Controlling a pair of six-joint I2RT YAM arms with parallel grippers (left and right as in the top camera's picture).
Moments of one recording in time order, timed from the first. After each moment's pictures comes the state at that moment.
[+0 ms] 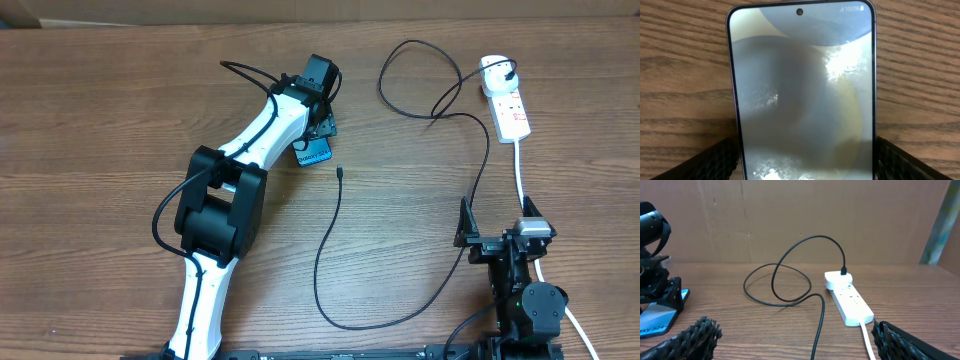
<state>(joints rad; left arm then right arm) -0.43 2.33 1.82 -0.77 -0.17 -0.65 -0.04 0.01 0.02 -0.04 -0.04 -0.01</state>
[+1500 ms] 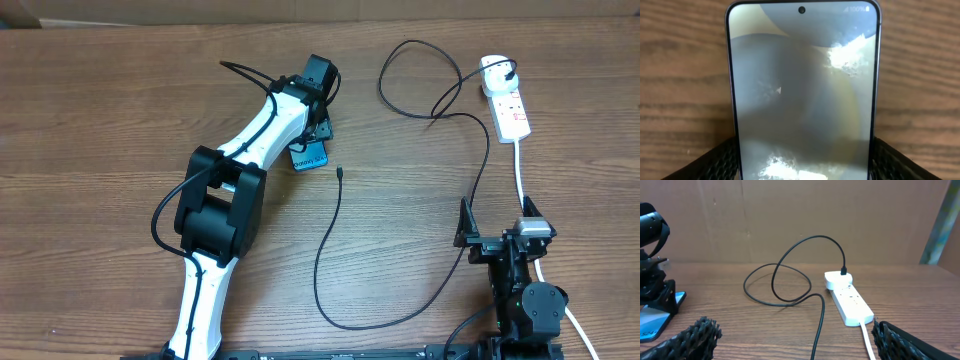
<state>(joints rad) -0.43 2.33 1.84 -0.85 -0.16 -0.64 -0.04 0.01 0.02 -0.04 -0.04 -0.01</state>
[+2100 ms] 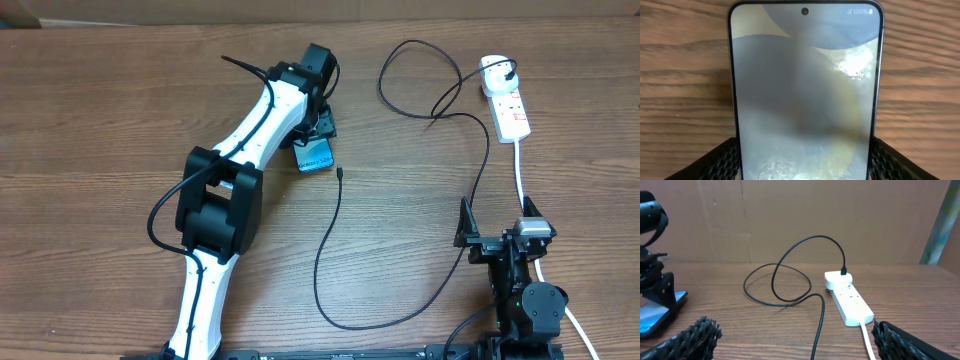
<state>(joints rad) -0.41 2.35 1.99 -1.03 0.00 -0.64 -0.04 0.01 0.02 -0.04 -0.04 -0.01</state>
